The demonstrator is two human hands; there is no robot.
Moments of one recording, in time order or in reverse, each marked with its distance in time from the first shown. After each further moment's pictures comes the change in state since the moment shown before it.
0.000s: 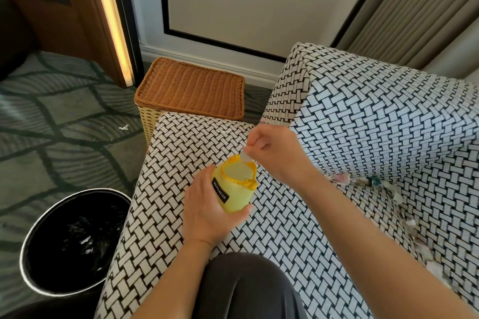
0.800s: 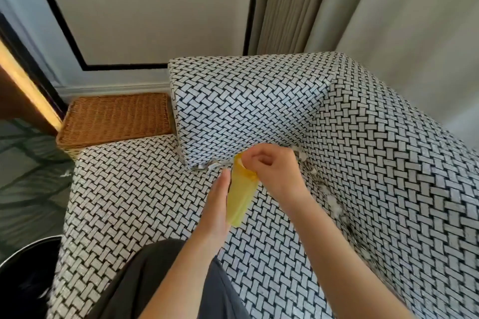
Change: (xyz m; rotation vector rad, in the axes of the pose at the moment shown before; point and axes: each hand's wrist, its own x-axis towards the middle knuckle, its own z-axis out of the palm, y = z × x) left_hand -0.059 0.183 0.016 -0.941 -0.729 -0.396; right_hand -0.149 0.048 -0.112 0.481 0.378 0.223
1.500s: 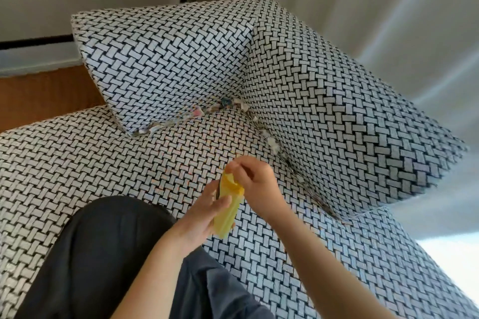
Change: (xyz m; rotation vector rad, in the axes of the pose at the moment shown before) left_hand -0.058 -0.079 0.042 0.060 -0.420 -0.290; right_hand -0.119 0.082 -0.046 -0.044 0.102 -0.005
